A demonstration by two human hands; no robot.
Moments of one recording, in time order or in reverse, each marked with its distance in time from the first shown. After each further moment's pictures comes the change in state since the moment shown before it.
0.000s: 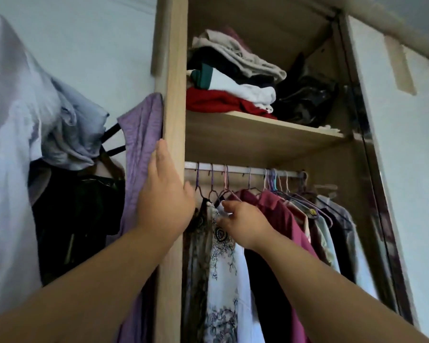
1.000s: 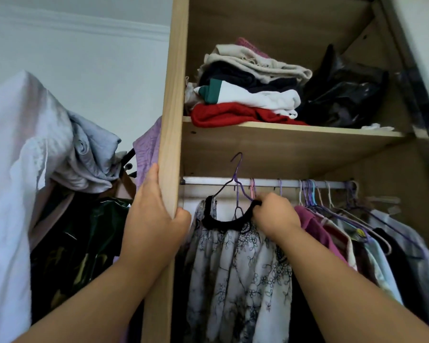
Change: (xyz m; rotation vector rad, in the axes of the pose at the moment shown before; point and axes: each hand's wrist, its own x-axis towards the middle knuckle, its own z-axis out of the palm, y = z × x) left_hand 0.004 -0.006 0.008 0.081 0.148 -0.036; right_hand 0.090 0.049 -0.012 0.100 0.186 0.056
